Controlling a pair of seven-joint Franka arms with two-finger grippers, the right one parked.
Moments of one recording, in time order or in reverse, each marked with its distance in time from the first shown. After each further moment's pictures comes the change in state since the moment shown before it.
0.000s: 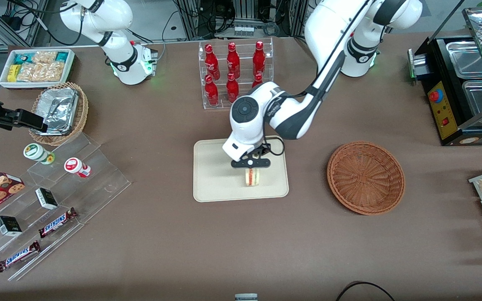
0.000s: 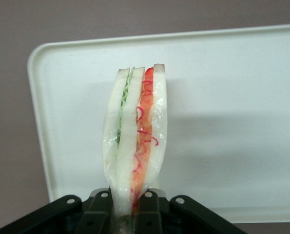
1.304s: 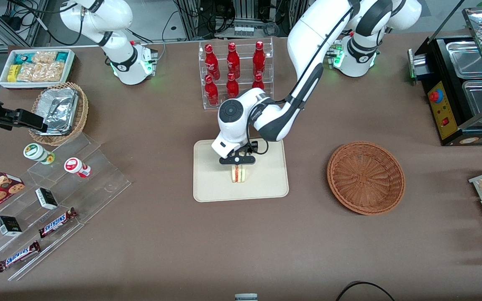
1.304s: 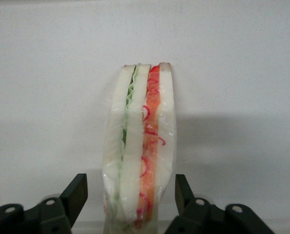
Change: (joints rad) arm -0.054 0.099 0.001 0.020 0.001 0.093 -0.088
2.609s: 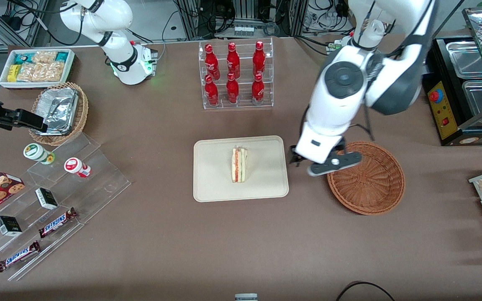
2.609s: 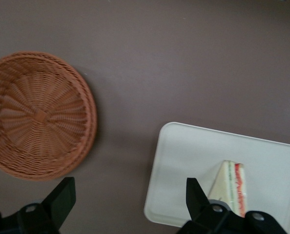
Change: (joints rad) arm 0.361 -0.493 0.028 -0.079 0.000 -0.353 0.175
